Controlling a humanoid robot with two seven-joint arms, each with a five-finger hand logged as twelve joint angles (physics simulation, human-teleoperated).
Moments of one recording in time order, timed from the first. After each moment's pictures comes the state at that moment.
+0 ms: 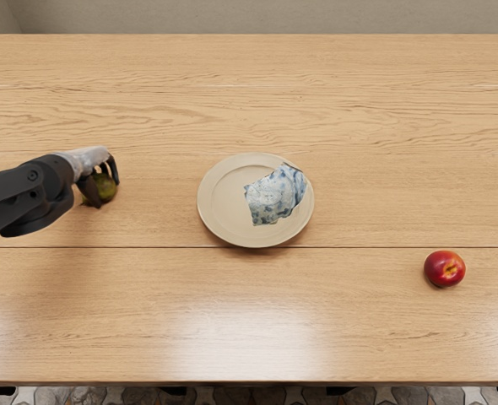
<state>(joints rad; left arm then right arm) -1.01 0.57 -0.21 -1.24 1.27 -0.06 0.61 -0.07 0.00 -0.13 0.12 -0.07 0.14 -0.28</state>
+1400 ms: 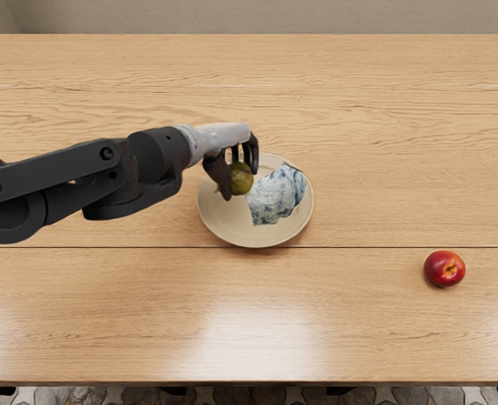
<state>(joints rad) -1.16 0.35 -0.31 -1.47 1.22 -0.14 0.61 -0.07 0.00 -0.13 0.10 -0.07 0.14 -0.28</state>
